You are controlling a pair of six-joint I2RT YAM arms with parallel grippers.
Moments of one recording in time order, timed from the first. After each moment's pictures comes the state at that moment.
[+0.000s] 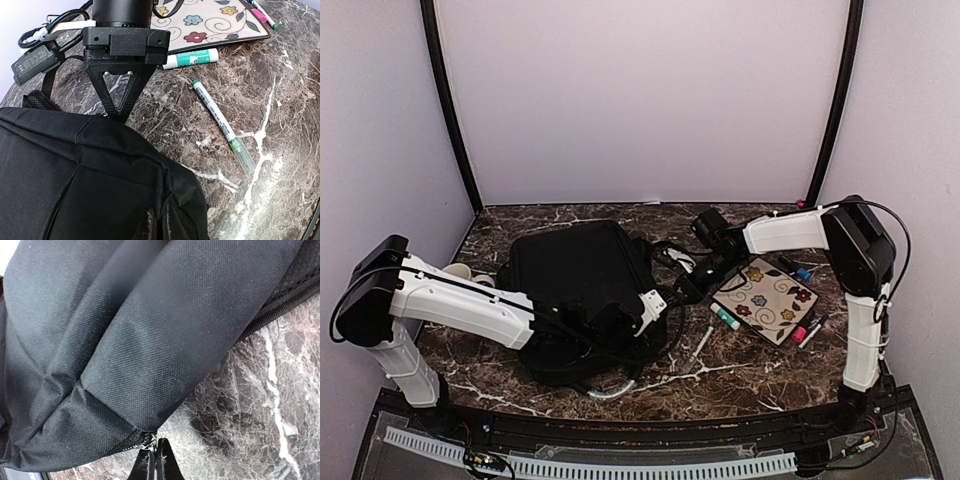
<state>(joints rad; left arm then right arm) -1.24 1.68 0.99 -0.05 -0.35 -0.04 0.62 2.04 1.38 -0.52 -0.65 -0.23</state>
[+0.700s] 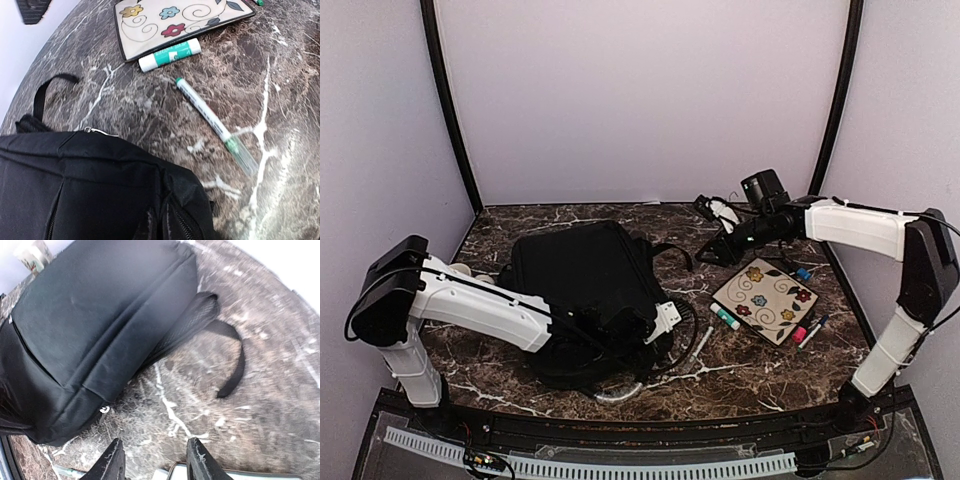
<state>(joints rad) -1.24 1.77 1.03 -0.02 -0.34 0.13 0.50 1.66 1.23 -0.42 -0.47 -0.28</state>
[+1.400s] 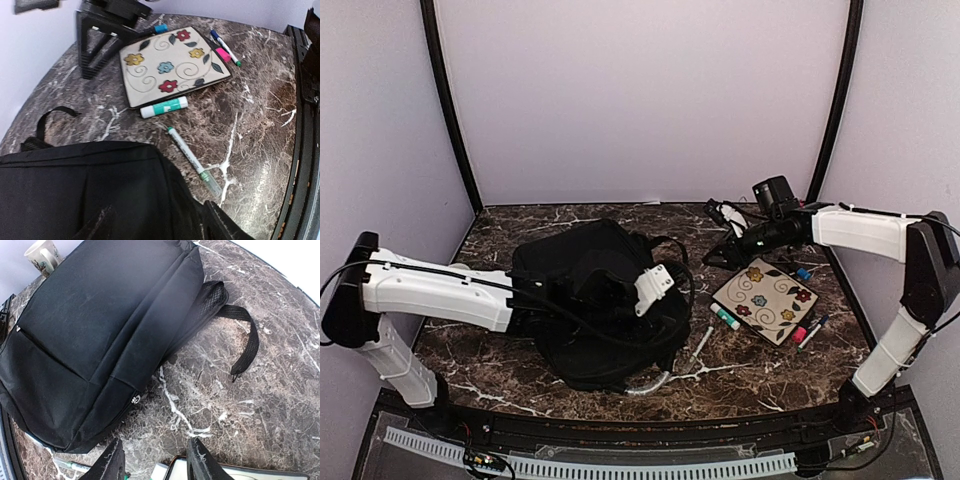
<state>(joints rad) -1.22 1.64 1.12 -0.11 -0.23 0.08 0.44 1.62 1.15 -0.37 -0.57 -0.31</state>
